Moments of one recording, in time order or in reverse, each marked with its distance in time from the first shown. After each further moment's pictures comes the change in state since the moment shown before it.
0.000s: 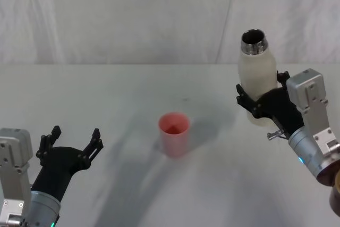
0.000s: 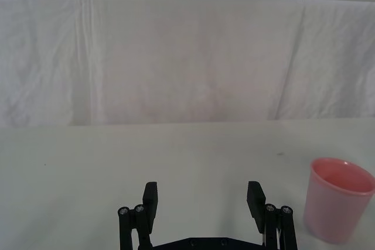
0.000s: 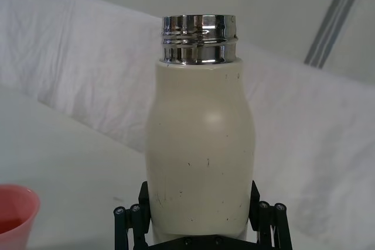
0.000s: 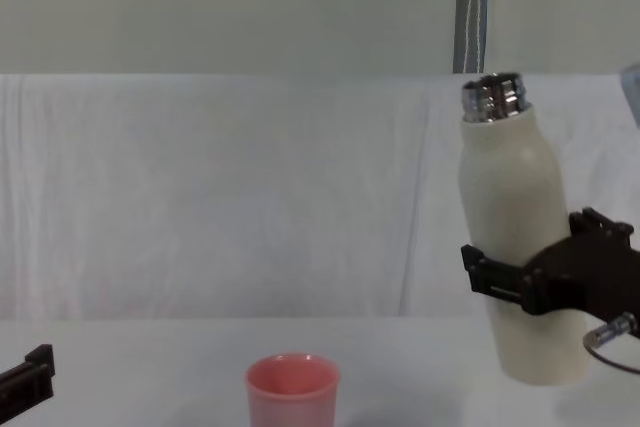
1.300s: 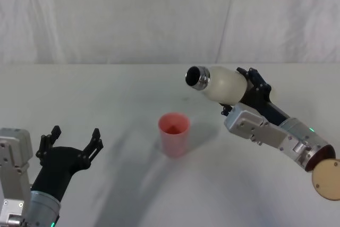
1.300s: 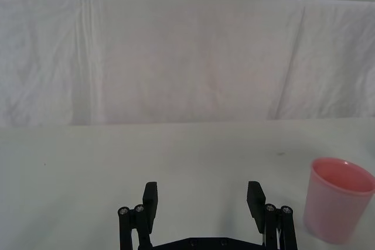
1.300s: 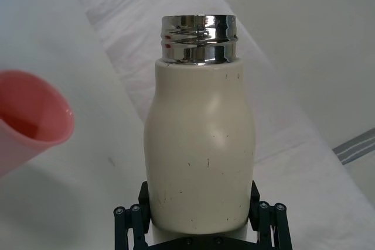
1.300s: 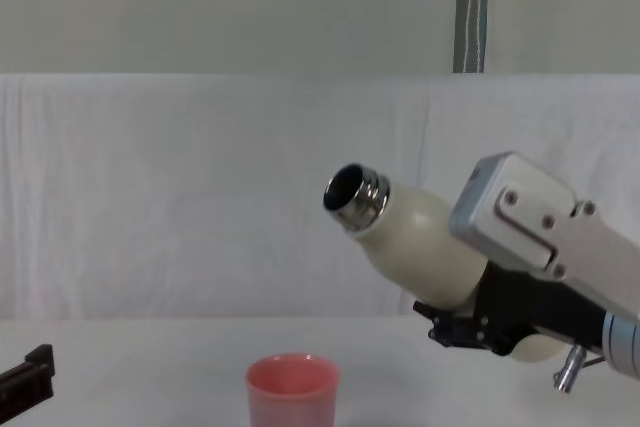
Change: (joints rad) left arm 0.000 0.000 0.000 0.000 0.000 0.000 0.000; right arm 0.147 0.132 -0.207 0.095 -0.455 -0.066 -0.042
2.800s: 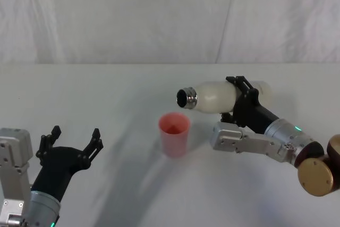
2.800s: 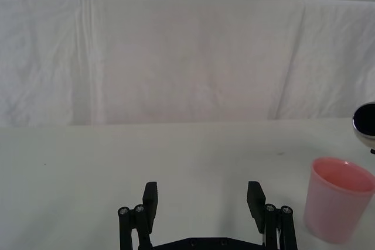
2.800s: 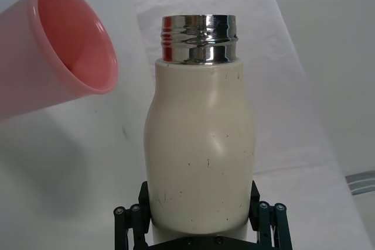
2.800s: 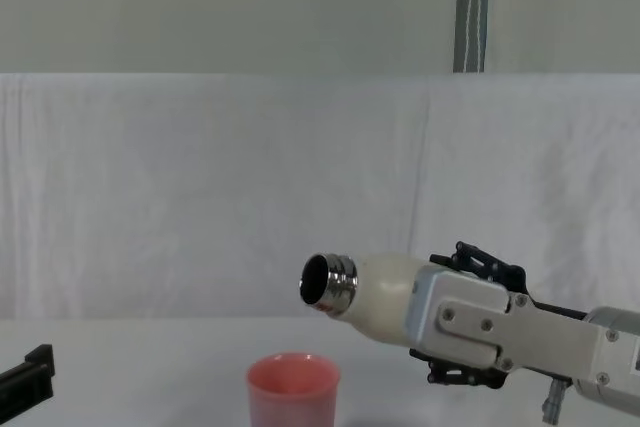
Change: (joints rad) left arm 0.000 0.000 0.000 0.000 0.000 0.000 0.000; right arm 0.125 0.011 -0.127 0.182 -0.187 -0.018 -0.075
